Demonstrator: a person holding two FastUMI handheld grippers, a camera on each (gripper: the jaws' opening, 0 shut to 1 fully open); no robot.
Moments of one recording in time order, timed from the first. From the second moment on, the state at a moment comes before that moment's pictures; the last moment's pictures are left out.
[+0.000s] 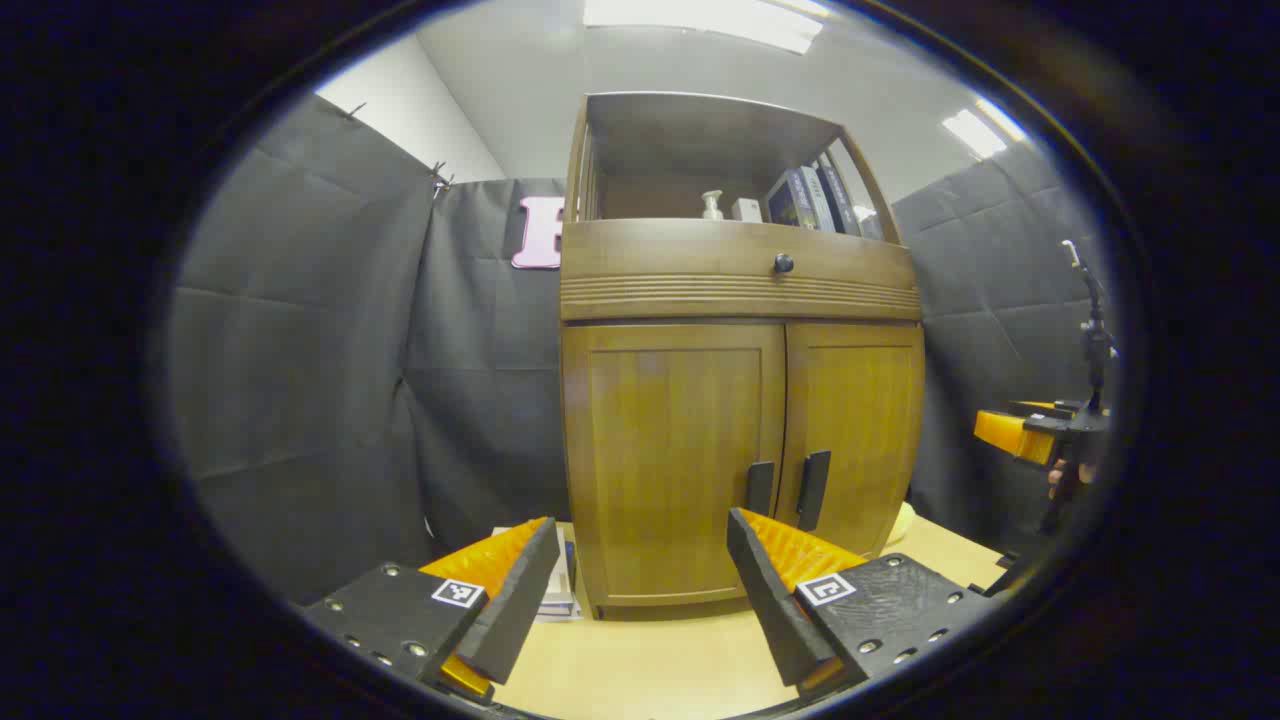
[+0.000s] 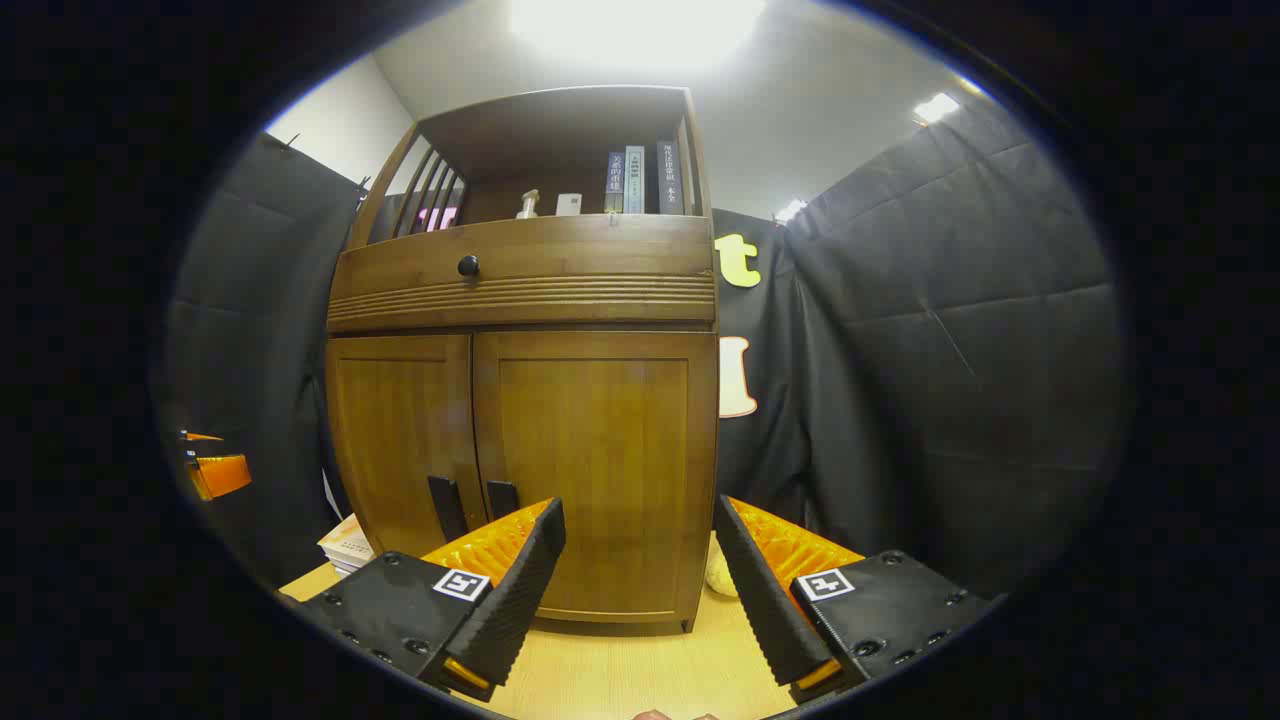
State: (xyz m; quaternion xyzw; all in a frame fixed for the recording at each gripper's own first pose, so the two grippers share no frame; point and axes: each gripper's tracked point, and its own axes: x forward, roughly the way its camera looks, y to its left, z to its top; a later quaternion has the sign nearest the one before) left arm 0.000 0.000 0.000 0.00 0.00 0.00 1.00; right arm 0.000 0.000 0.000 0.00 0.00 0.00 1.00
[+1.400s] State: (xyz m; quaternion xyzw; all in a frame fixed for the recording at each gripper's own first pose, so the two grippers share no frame) left arm -0.050 0.043 -0.032 -0.02 0.01 0.07 1.00; right arm 0.033 0.068 -0.003 0.02 0.03 0.06 1.00
